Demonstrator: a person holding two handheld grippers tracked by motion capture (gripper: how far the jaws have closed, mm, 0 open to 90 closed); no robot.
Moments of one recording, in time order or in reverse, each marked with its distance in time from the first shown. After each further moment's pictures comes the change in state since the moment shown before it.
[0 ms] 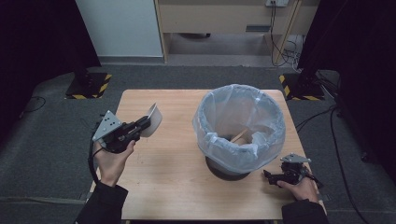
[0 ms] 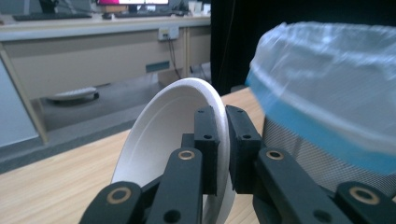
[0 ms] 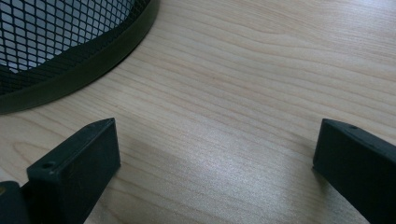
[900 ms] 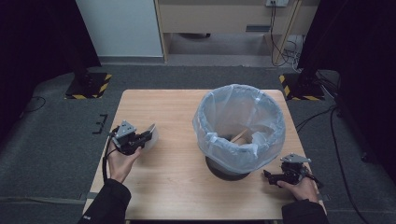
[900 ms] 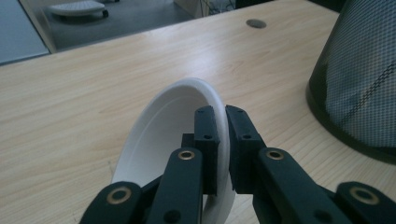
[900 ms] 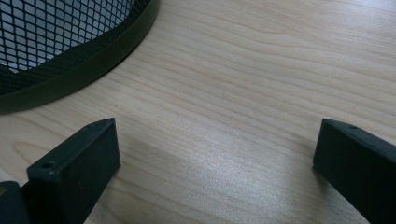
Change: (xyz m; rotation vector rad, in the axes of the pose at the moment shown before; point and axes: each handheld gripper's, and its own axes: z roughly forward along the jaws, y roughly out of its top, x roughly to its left) left arm 0.035 -0.077 0.041 0.306 0.078 -0.054; right arm 0.000 0.000 0.000 0.000 0.000 0.000
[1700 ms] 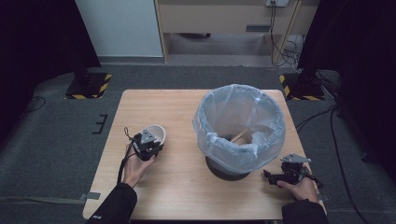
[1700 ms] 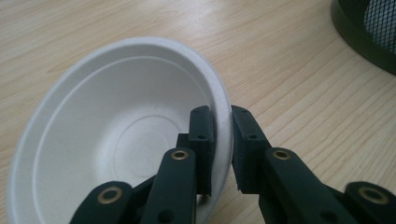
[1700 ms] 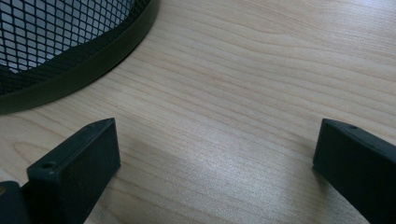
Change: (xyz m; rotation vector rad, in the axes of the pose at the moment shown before) left arm -0.016 -0.035 0.056 0.223 0.013 0.118; right arm 0.000 0.000 0.000 0.000 0.000 0.000
